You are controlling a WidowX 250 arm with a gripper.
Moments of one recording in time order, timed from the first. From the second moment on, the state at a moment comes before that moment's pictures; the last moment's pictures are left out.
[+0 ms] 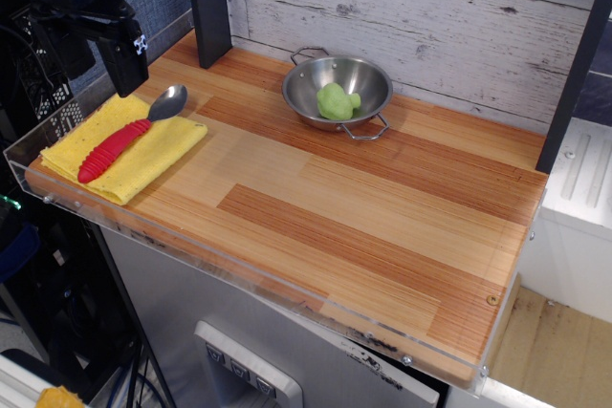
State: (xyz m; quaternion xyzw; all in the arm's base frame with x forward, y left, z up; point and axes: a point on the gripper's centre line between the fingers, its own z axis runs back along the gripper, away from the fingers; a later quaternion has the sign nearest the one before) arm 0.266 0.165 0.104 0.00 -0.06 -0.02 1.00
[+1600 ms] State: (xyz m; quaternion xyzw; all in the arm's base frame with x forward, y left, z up) arm 0.382 0.064 0.056 -0.01 -0.05 -0.13 0.99
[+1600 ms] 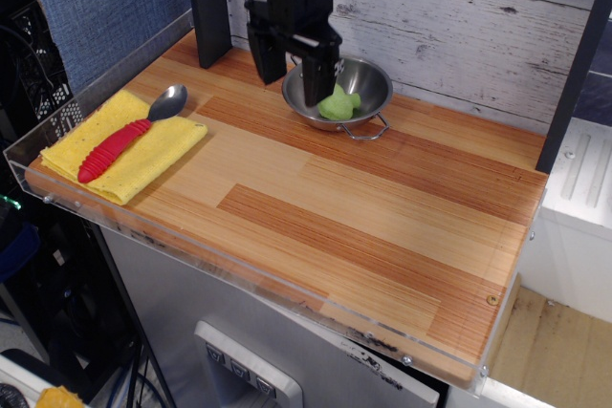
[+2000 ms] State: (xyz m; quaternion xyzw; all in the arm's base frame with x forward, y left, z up) arm 0.401 0.077 0.085 -0.02 -0.09 -0.11 0.99
